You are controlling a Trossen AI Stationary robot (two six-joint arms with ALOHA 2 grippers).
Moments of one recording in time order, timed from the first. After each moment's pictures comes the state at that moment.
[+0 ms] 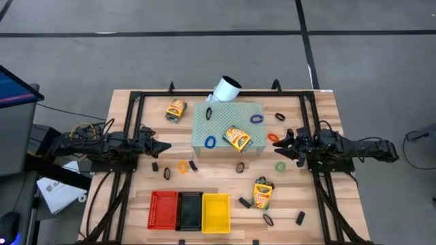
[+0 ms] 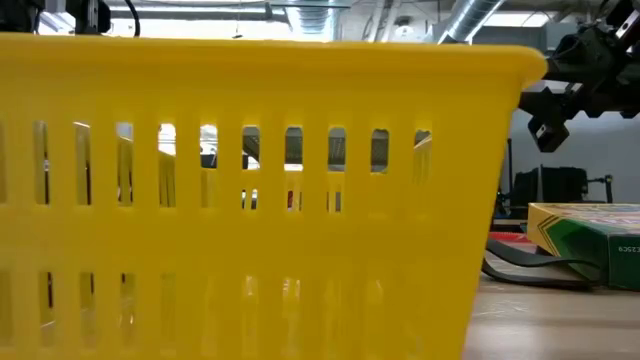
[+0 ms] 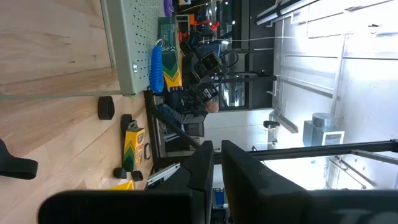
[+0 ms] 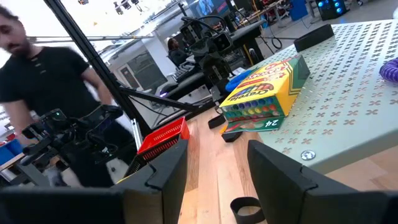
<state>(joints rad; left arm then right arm) -0.09 0.02 0.01 0.08 -0.17 -1.50 -0.02 0.02 0.01 0.02 -0.04 0.52</state>
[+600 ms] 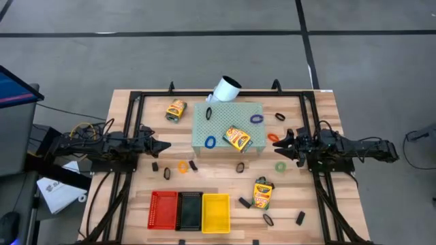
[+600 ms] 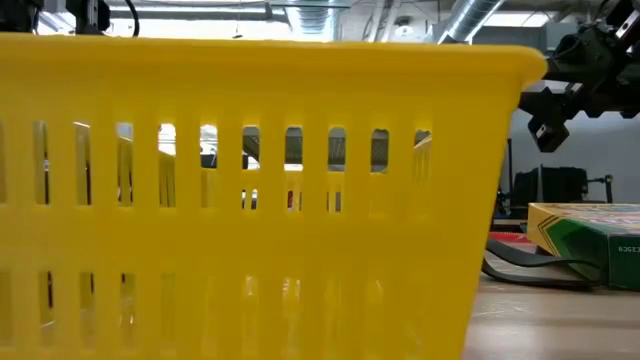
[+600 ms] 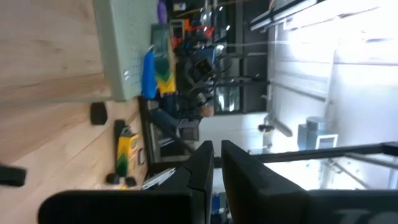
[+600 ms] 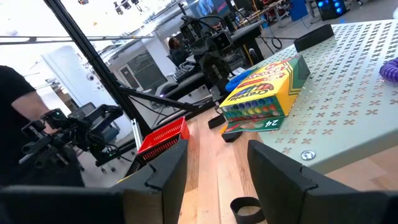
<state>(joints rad) -0.09 0.02 0.01 0.10 -0.20 -1.50 -0.02 0.02 0.01 0.02 -0.04 0.52</state>
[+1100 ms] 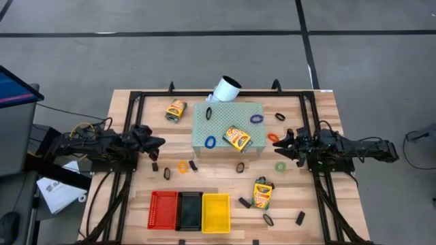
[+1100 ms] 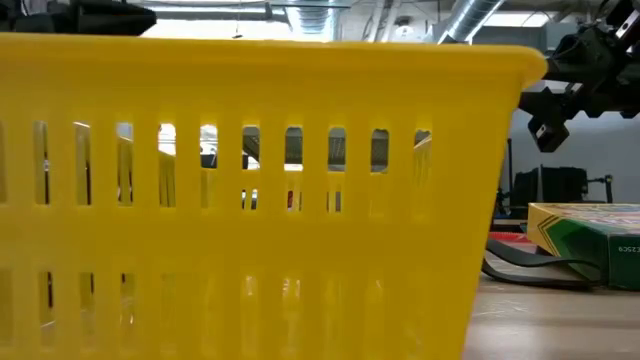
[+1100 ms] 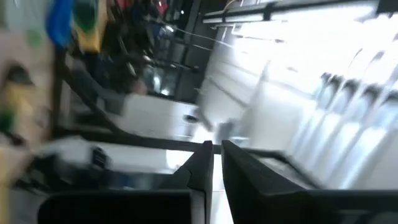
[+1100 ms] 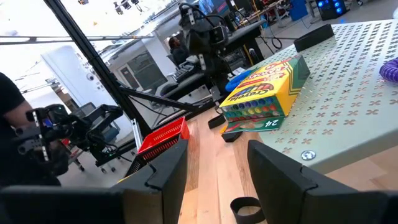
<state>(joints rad) -0.09 0.02 0.01 0.35 -0.14 -1.85 -0.02 0.02 0.01 0.02 -0.04 0.52</state>
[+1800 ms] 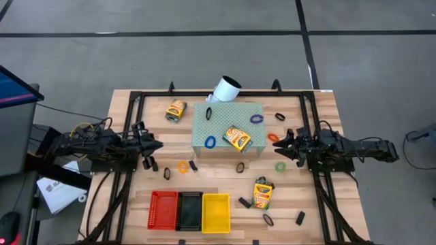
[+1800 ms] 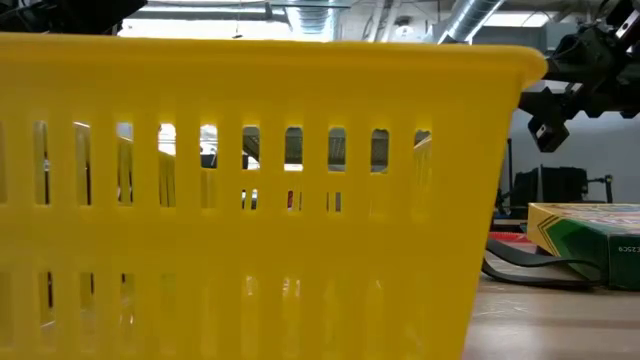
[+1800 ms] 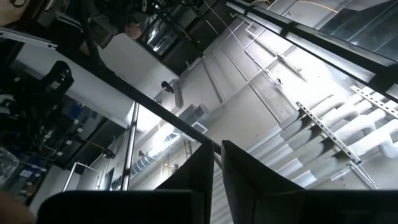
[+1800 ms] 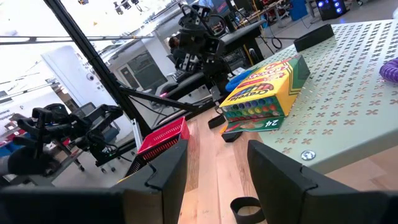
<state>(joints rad) -0.09 0.02 0.01 0.37 -0.03 -2.33 -0.02 0.02 0.01 0.02 -0.04 0.52</state>
